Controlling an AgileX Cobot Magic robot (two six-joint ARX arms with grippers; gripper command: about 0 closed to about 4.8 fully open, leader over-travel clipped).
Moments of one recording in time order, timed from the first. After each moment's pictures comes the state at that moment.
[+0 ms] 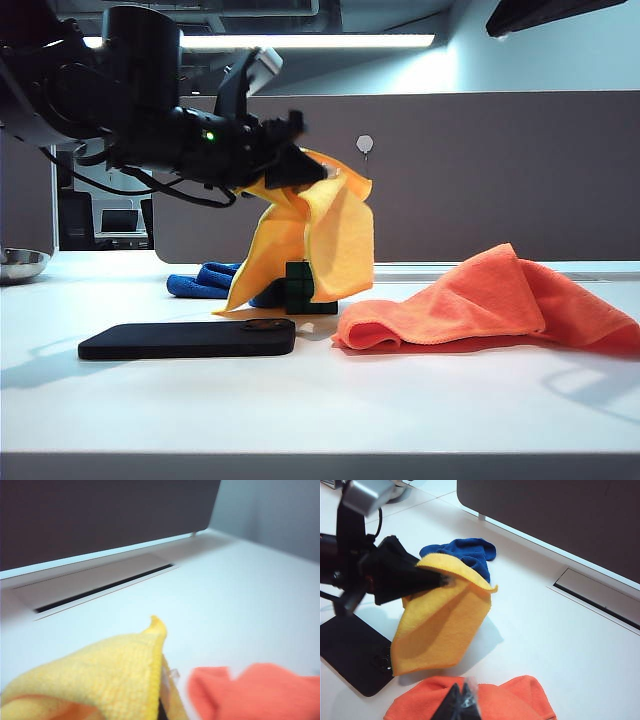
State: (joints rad) left arm -0.46 1.83 0.93 0.83 0.45 -0.05; right arm 0.43 0.90 0.77 -0.17 -0.15 -0.16
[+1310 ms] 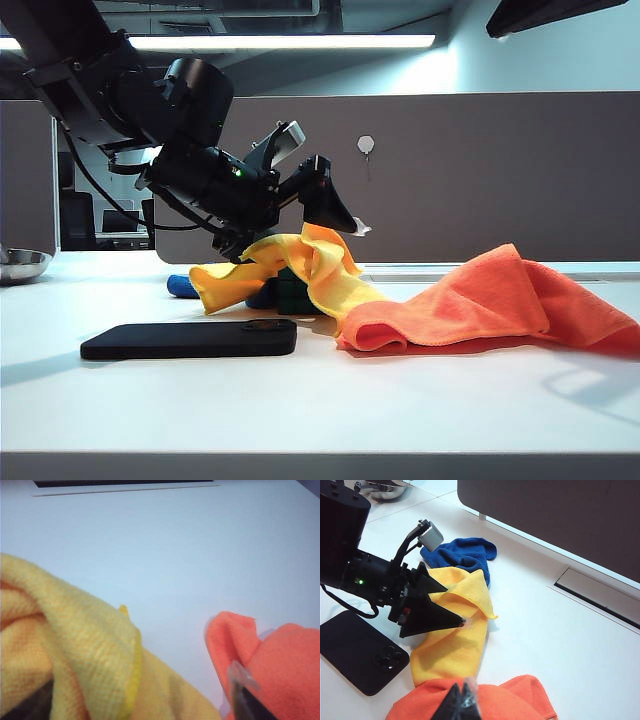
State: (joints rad) left arm -0.46 1.95 1.14 0.35 0.42 -0.17; right arm 0.43 0.90 0.77 -0.18 -0.15 -0.16
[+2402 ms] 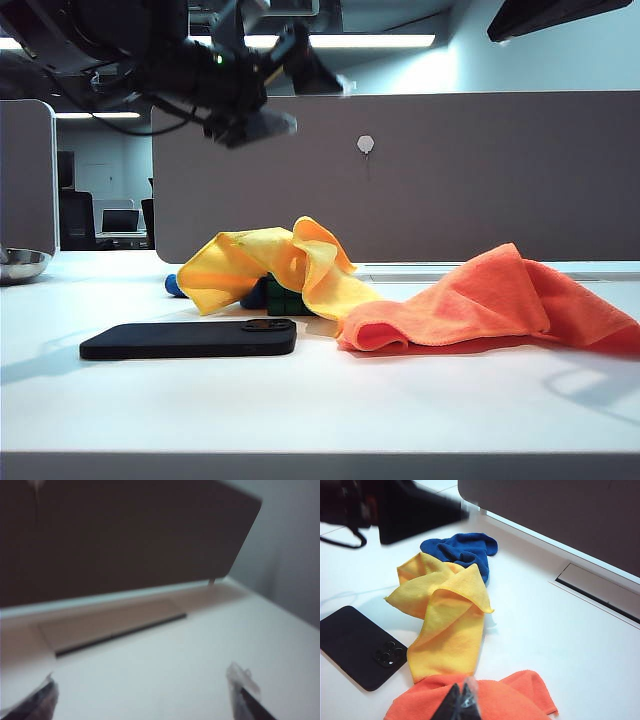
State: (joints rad) left arm -0.45 1.76 1.12 0.69 0.36 -0.24; right arm 0.43 0.90 0.77 -0.19 -0.15 -0.16
